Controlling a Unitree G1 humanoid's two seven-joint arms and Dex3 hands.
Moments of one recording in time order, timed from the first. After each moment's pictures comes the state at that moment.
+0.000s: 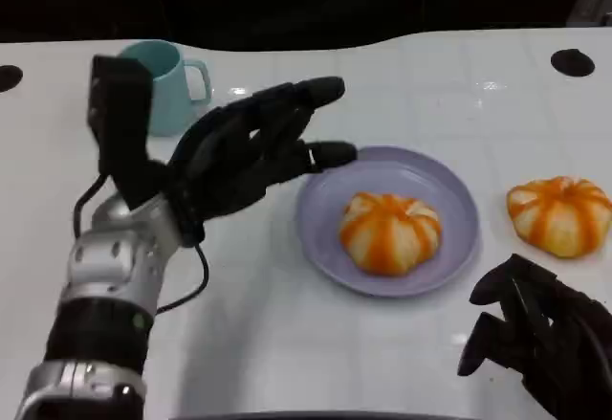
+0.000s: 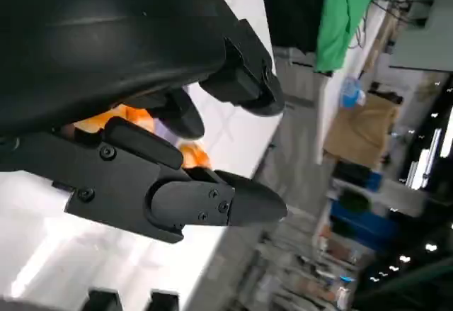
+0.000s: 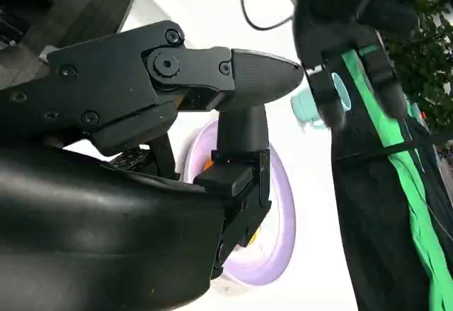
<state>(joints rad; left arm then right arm) -0.64 0.00 0.13 0.57 -0.35 0.33 -0.64 0.23 -0.04 -0.04 -0.39 0.42 0.47 0.21</state>
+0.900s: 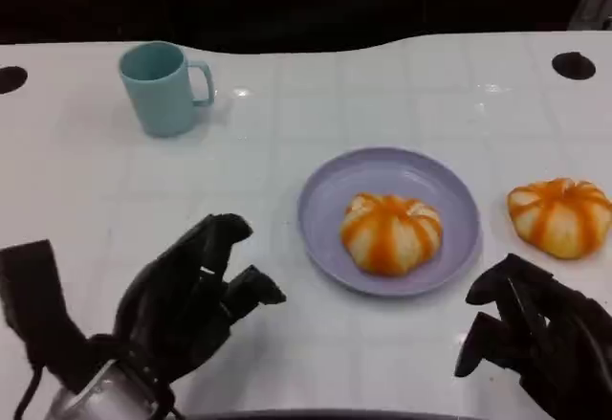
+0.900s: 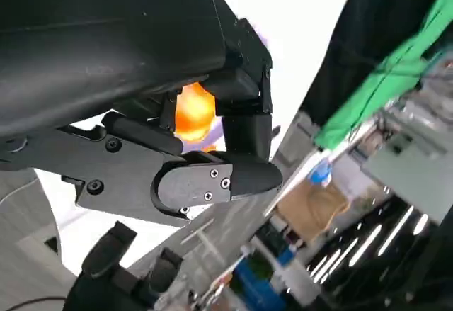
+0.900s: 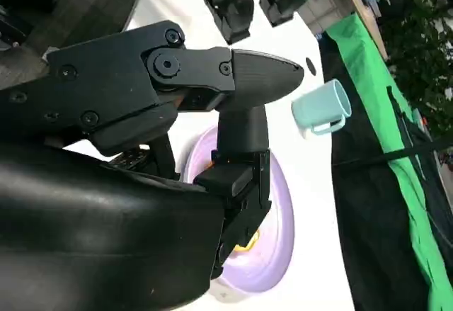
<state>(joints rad) -0.02 -0.13 0.20 -0.17 -0.64 0.67 -0.24 0.23 -0.04 -0.03 -0.41 0.42 0.49 0.20</state>
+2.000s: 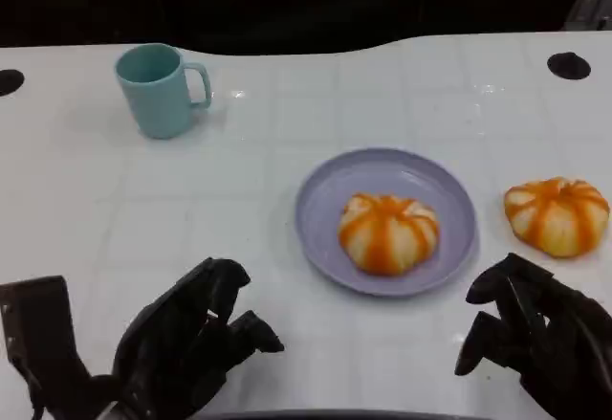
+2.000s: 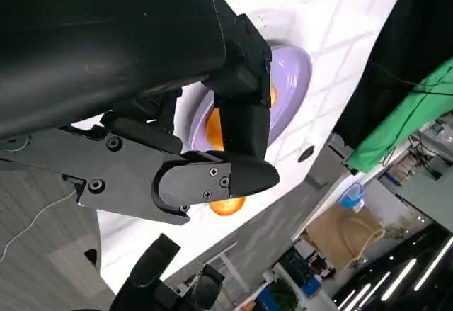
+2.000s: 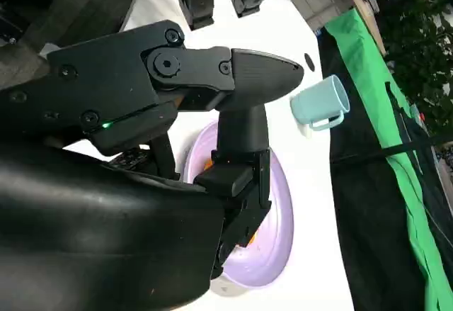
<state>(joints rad) 0.10 -0.09 0.13 -0.22 -0.63 0.65 -0.18 0.23 -0.04 -0.03 -0.39 0.41 0.47 0.20</state>
